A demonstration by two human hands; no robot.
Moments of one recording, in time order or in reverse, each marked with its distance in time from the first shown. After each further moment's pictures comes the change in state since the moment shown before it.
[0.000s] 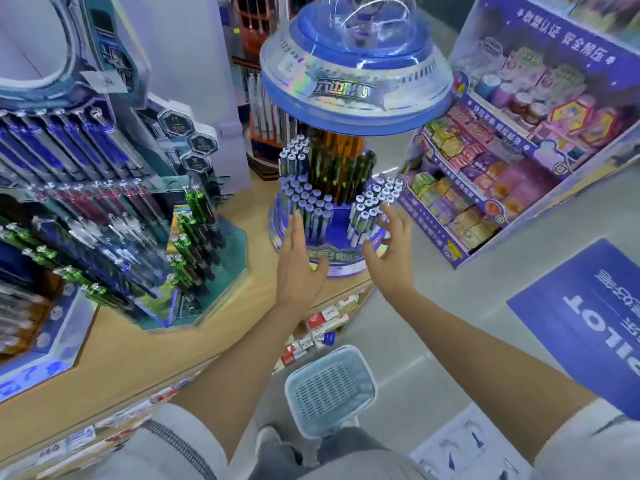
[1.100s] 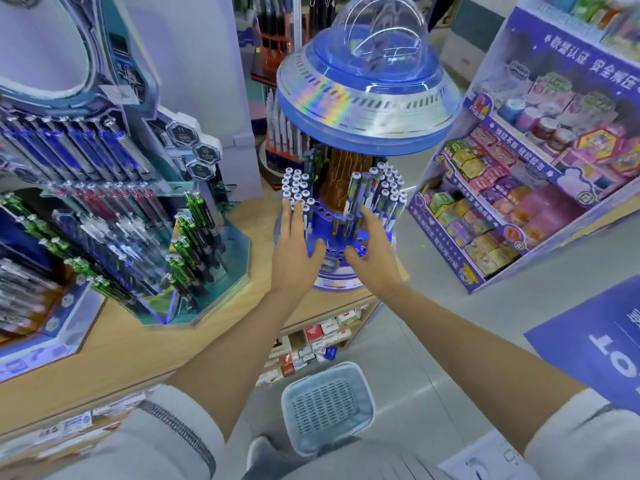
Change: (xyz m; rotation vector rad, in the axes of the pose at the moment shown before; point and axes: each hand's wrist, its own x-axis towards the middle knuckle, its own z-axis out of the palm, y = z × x) left_hand 0.028 0.021 -0.007 0.090 0.088 -0.007; right_hand 0.033 -0.015 0.000 -0.012 -0.313 0.058
